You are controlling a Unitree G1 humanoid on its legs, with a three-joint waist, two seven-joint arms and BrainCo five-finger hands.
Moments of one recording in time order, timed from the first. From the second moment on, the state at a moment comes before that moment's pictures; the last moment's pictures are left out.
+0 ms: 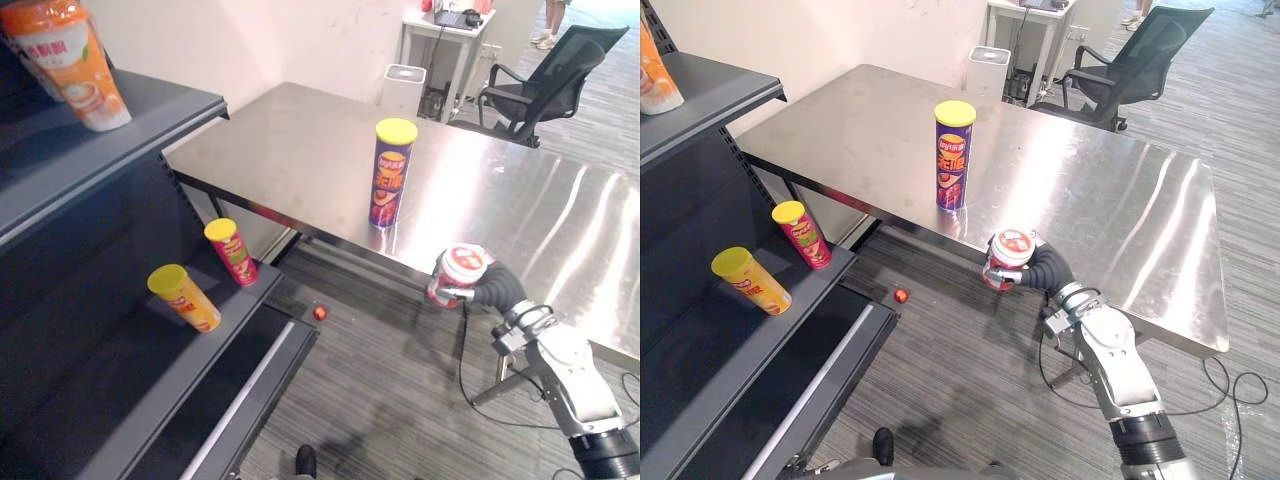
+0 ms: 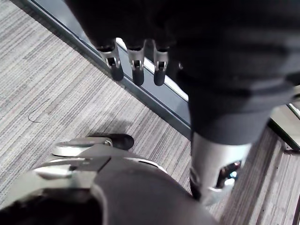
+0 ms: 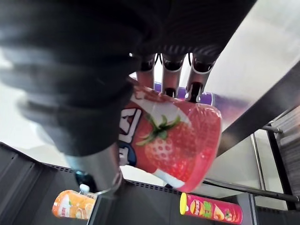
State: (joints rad) left arm 0.24 0.18 -0.02 1.02 -0.22 -0.11 0.15; right arm -0.07 -0.48 0.07 -0.12 0.33 -0.09 0.36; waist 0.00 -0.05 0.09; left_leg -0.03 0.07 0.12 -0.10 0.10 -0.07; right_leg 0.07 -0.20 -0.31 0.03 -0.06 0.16
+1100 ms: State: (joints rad) left arm 0.37 0.10 0.12 1.06 -0.29 -0.09 0.16; right arm -0.07 -0.39 0.08 -0.02 0.26 -0.16 0.31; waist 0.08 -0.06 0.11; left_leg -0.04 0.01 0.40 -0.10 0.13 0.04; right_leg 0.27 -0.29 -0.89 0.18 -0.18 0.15
